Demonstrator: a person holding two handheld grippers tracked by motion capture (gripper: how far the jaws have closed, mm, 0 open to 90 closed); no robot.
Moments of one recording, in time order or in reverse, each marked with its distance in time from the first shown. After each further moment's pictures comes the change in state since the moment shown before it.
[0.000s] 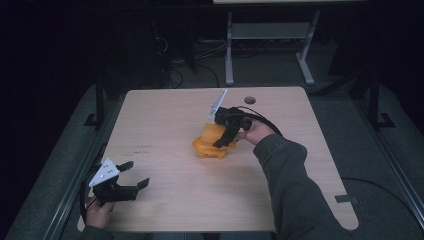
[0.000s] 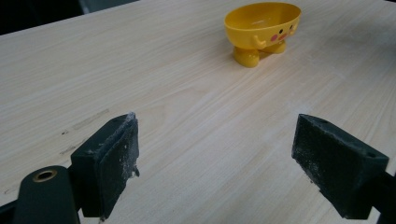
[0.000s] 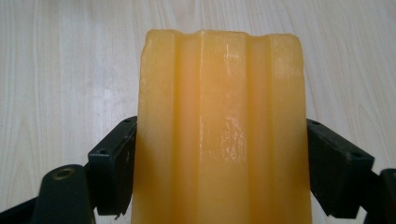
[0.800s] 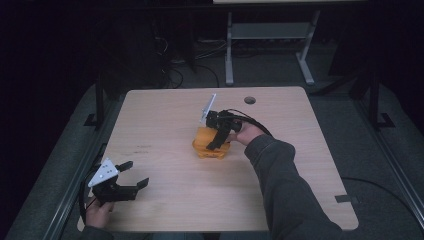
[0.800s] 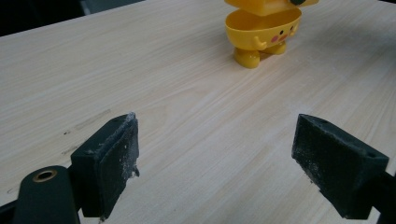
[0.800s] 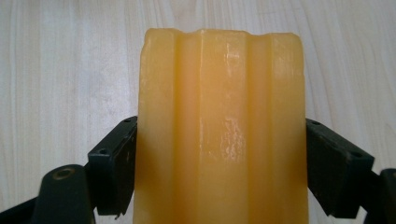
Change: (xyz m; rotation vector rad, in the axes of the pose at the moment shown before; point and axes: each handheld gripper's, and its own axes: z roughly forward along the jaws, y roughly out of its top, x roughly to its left) left arm 0.000 0.000 -0.001 -0.003 0.002 -0.008; right arm -0.006 0.012 0.034 0.038 0.032 -0.015
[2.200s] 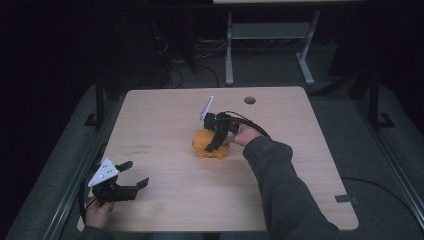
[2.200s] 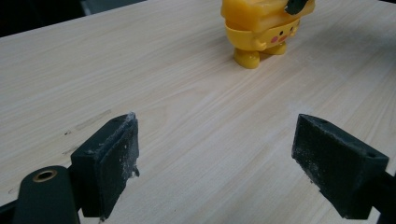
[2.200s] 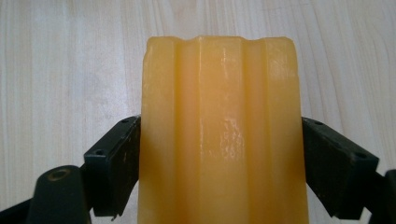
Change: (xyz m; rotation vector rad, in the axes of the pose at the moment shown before) left arm 0.000 0.000 0.000 -0.002 0.001 -0.001; right arm 0.001 0.002 0.009 0.009 0.003 0.005
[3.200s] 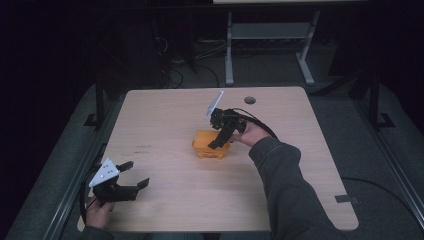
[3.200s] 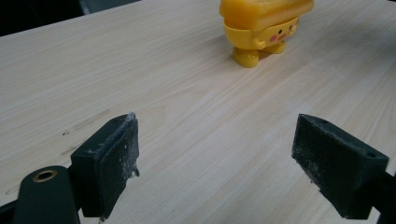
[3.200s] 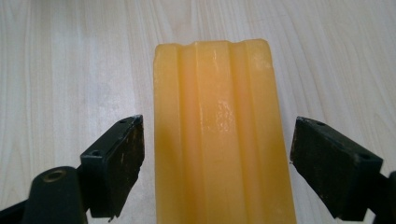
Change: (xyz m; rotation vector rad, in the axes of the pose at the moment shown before) left arm 0.000 0.000 0.001 0.010 -0.002 0.012; right arm 0.003 -0.012 -0.027 -0.077 -0.024 0.054
